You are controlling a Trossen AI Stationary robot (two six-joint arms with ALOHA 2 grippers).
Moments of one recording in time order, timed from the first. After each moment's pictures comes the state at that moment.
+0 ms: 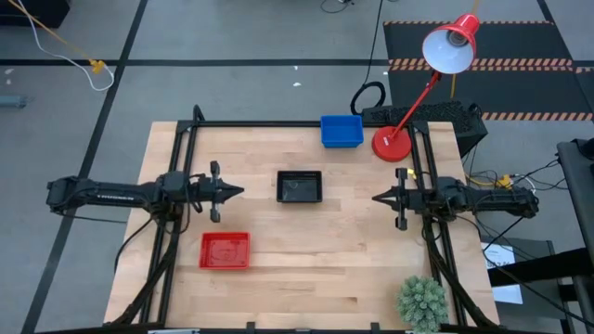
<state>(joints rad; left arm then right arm) 0.09 0.49 0.03 0.44 0.02 0.10 0.02 0.00 0.02 0.01 0.00 -0.43</state>
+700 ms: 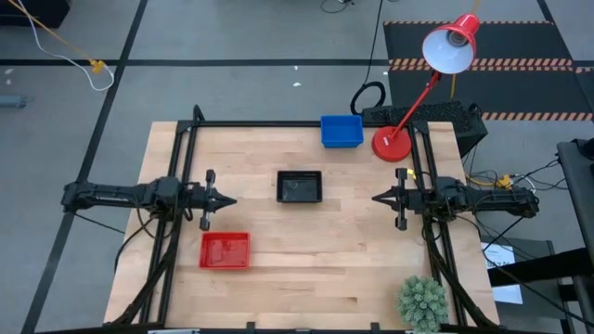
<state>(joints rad) -0.03 0.16 0.01 0.08 0.02 0.11 0.02 0.01 0.02 0.01 0.00 -0.43</state>
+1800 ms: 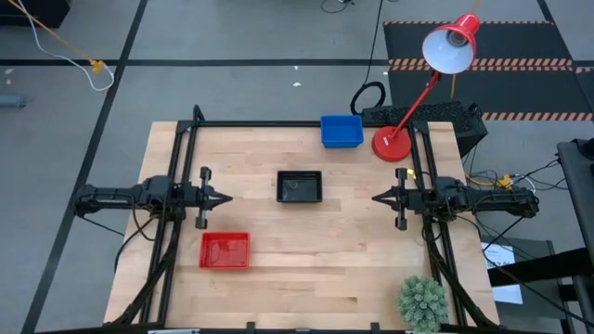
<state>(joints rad) -0.02 0.00 0.01 0.01 0.03 0.20 0.02 0.01 0.02 0.01 0.00 -0.43</state>
